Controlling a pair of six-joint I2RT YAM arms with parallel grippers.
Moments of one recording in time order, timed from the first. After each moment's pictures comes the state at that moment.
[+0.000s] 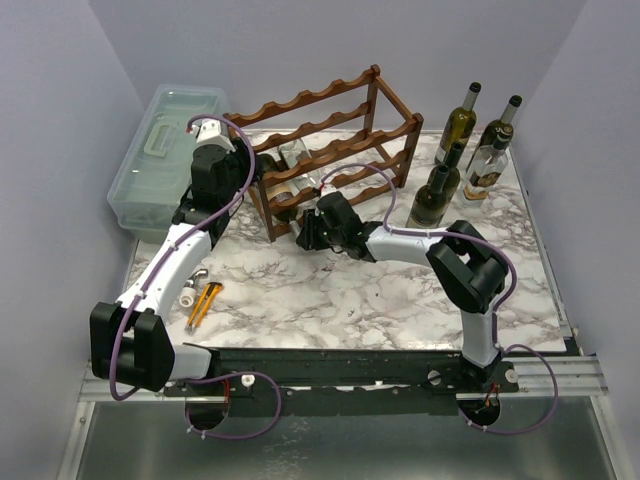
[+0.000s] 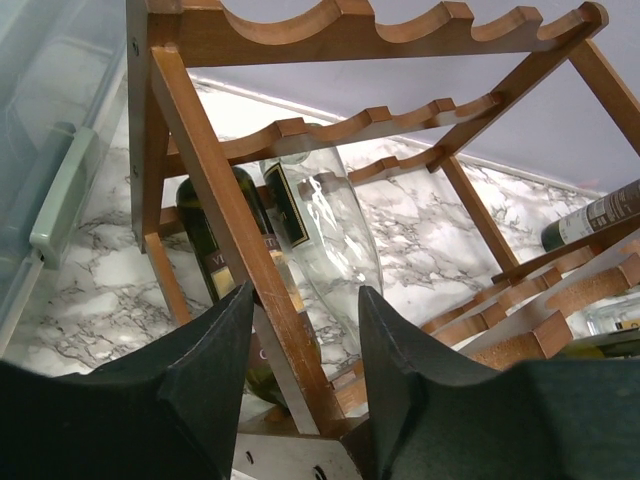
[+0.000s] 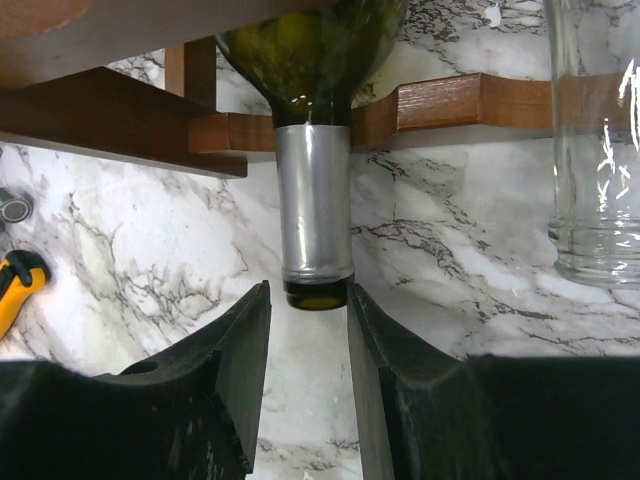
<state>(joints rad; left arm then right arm) -0.23 1.32 1.06 0.05 -0.07 -0.44 0.81 1.98 1.22 0.15 -0.01 0.53</state>
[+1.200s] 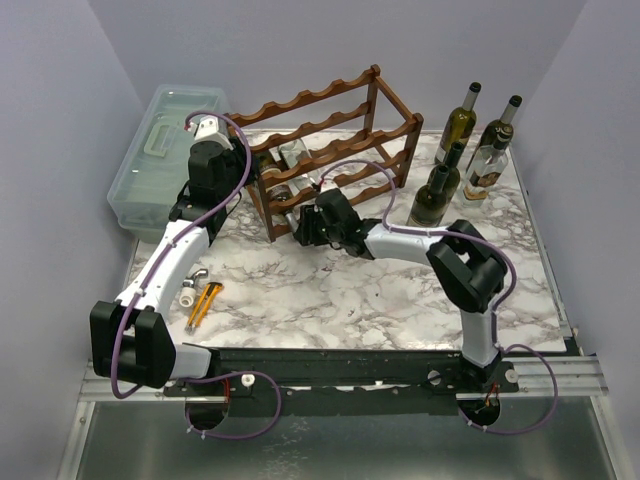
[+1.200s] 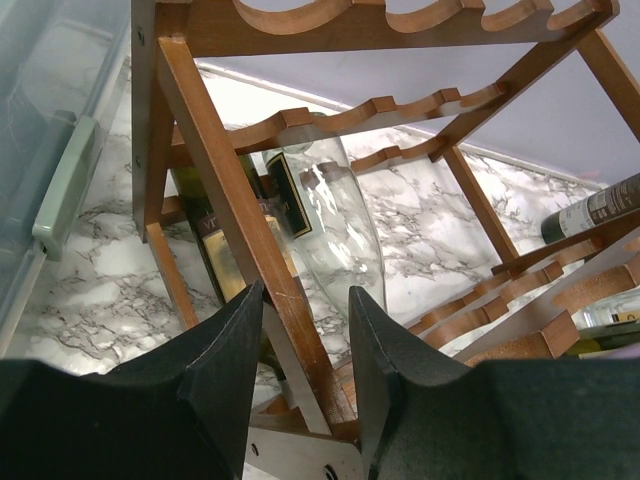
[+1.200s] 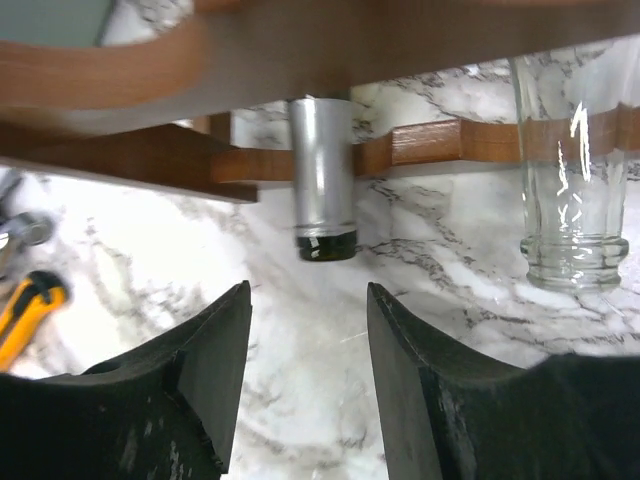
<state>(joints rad) -0.21 1.33 1.09 0.00 -0.03 -0.46 0.81 1.98 1.26 0.13 0.04 0.52</state>
